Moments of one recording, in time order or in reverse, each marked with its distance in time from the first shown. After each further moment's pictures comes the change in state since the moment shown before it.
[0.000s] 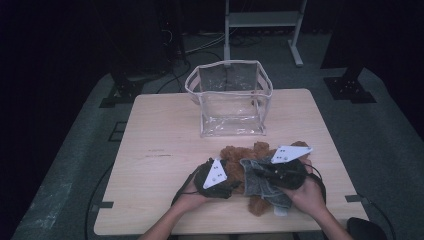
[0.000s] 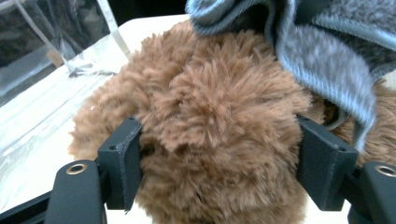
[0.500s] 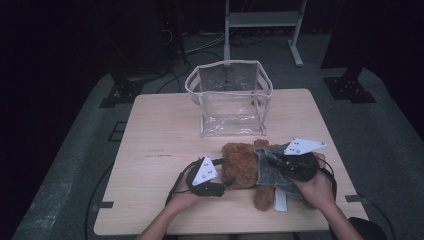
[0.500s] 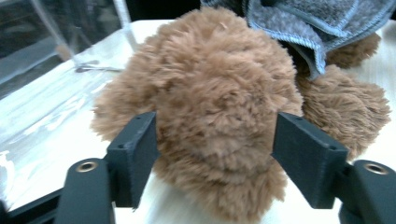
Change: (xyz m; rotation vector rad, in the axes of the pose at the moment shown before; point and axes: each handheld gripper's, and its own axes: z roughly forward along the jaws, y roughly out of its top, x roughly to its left) left arm 0.015 -0.003 -0.023 -0.033 -0.009 -0.053; right arm -0.029 -0.009 -0.013 -0.018 -0.148 0.011
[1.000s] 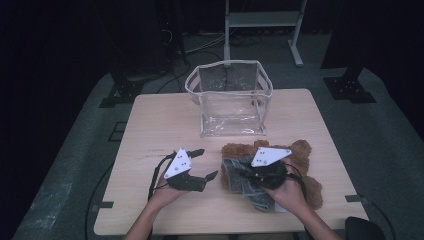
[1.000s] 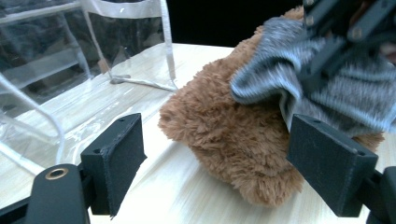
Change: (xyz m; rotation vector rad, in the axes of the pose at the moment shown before) left arm 0.031 -0.001 -0.045 -0.093 0.026 -0.065; right arm 0.059 0.027 0.040 -0.046 0.178 -0.119
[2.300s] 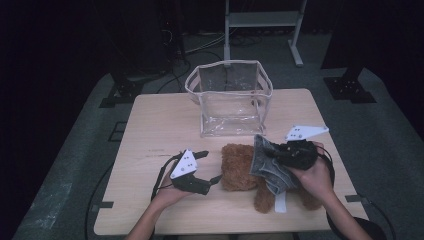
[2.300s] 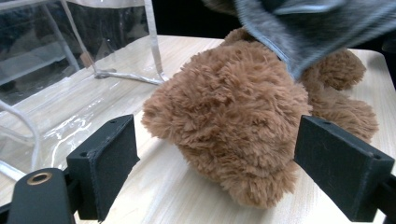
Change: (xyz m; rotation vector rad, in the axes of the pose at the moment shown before) left arm -0.007 0.000 0.013 0.038 -0.047 0.015; right arm -0.066 -0.007 -0.054 0.001 -0.098 0.197
